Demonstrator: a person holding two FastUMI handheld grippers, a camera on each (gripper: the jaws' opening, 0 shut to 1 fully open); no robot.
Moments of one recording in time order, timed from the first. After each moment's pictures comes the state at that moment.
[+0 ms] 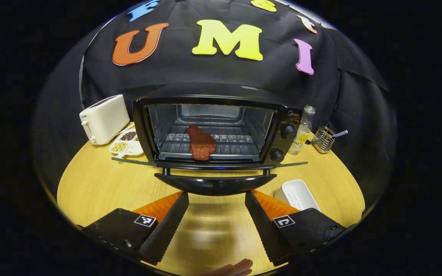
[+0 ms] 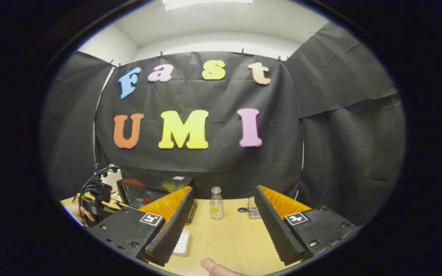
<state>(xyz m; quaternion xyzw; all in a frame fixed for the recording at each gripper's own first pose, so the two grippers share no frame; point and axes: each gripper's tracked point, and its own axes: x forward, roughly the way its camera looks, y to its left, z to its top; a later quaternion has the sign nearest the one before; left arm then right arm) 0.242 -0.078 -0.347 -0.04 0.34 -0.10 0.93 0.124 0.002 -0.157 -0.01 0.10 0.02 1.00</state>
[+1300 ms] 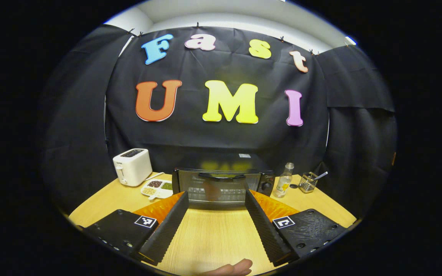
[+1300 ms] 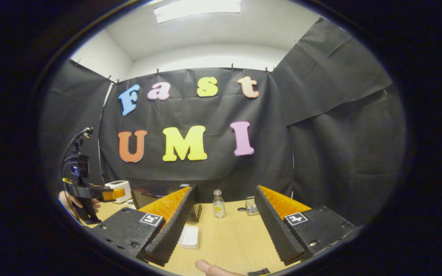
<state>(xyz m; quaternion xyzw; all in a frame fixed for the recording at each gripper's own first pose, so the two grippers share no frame) 0.142 -0.037 -0.149 -0.05 0.12 -0.06 0.99 0.002 -0.004 -0.106 0.03 0.05 0.00 1.00</state>
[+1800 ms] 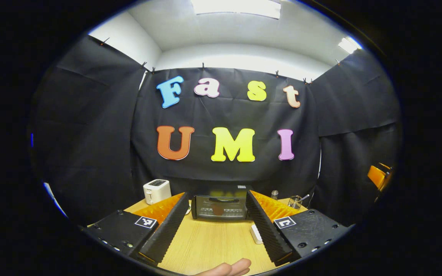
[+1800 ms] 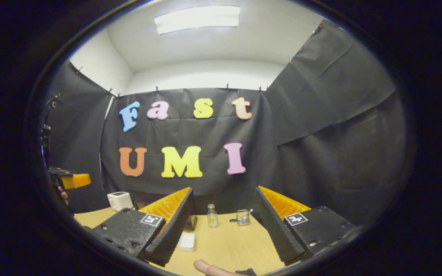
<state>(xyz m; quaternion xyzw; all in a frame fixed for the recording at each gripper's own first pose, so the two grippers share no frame) -0.021 -0.018 -0.021 -0.05 0.00 -0.02 1.00 -0.069 -0.033 -0.030 0.02 0.00 -0.02 1.00</state>
